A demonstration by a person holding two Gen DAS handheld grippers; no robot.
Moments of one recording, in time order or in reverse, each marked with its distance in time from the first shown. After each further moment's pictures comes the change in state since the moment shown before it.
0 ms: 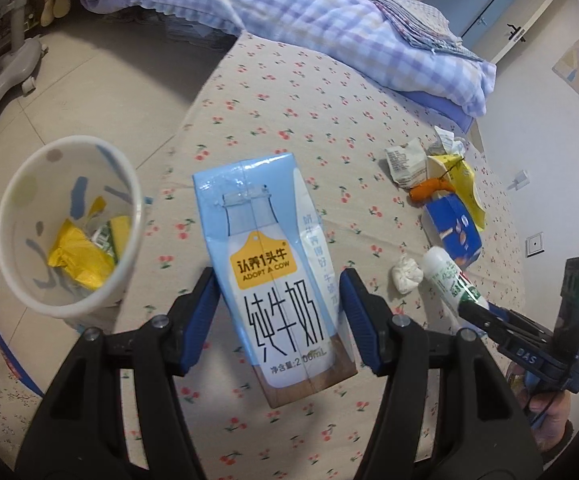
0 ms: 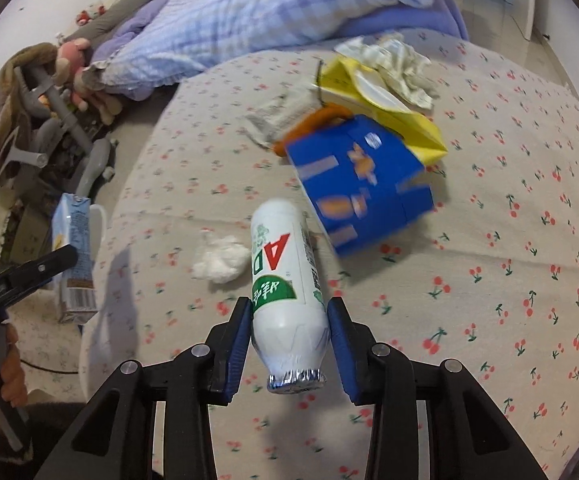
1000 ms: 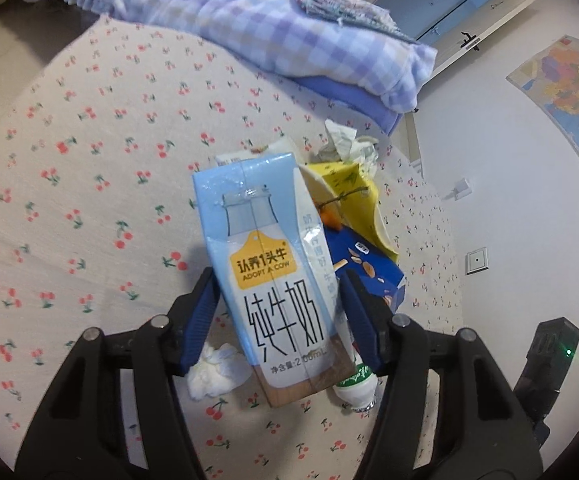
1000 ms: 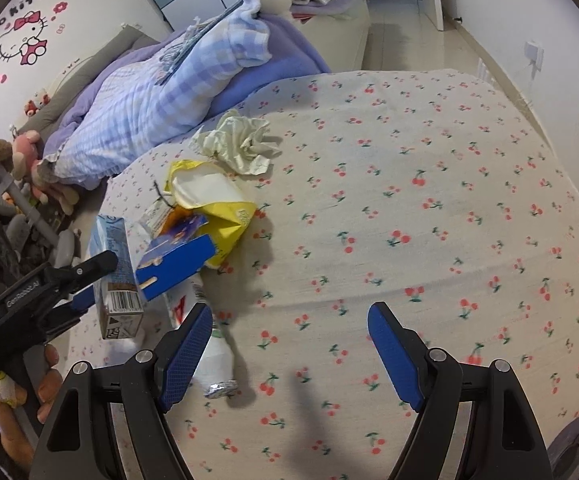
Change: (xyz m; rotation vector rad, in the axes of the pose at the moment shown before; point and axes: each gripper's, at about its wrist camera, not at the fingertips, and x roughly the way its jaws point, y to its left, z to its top) left arm 0.082 -0.135 0.028 -0.001 -0.012 -0.252; right arm -0.041 -0.115 0.009 0.243 -0.179 -0.074
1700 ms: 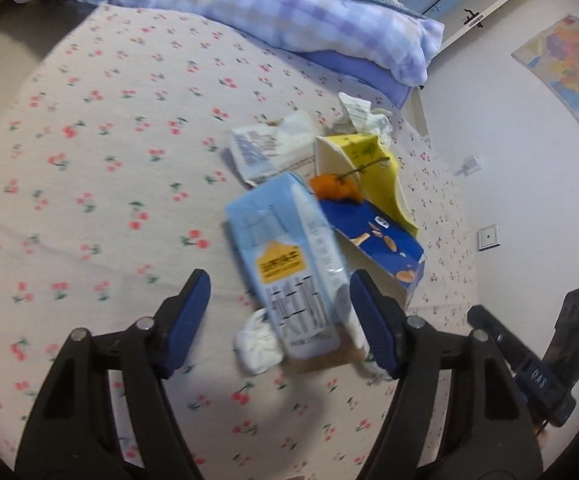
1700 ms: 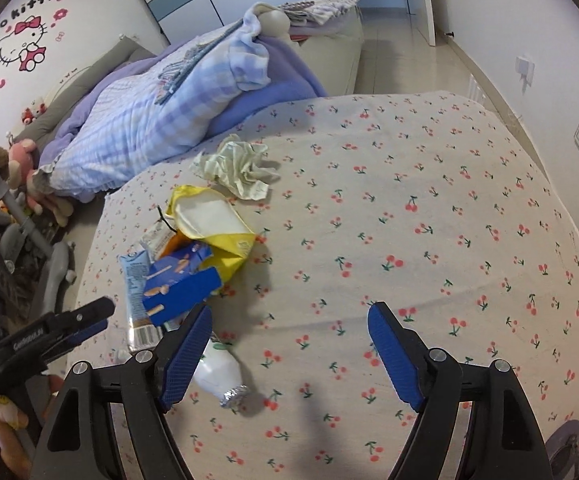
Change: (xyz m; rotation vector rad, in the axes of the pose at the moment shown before) left arm 0.012 0.008 -0.002 0.024 0.090 0.016; right arm -0.012 0.002 0.009 -0.003 -0.064 -0.049
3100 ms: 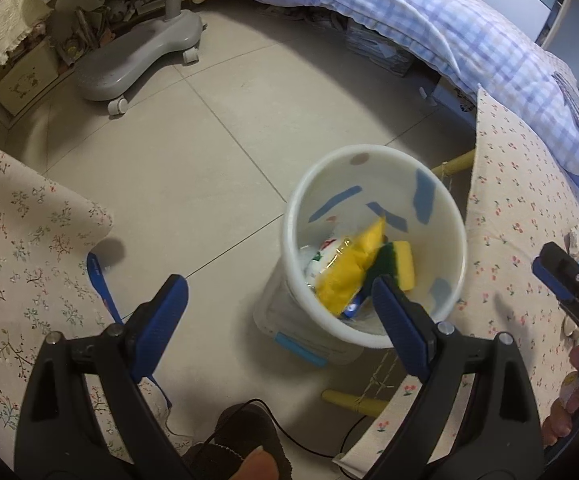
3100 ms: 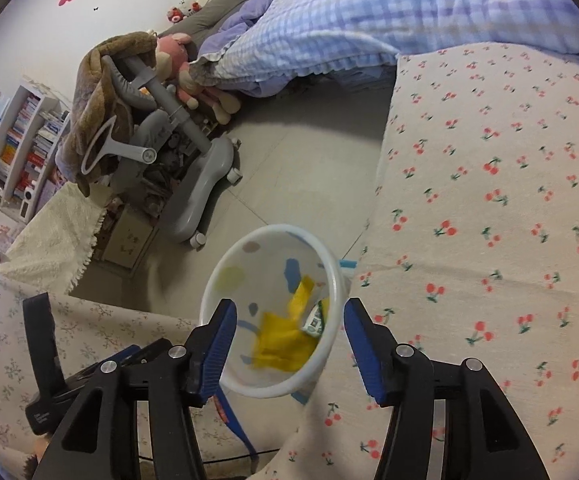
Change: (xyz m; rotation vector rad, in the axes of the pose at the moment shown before) left arm -0.207 0.289 -0.050 -0.267 -0.134 0.620; right arm 0.112 0.362 -0.080 -0.251 0.250 0.532
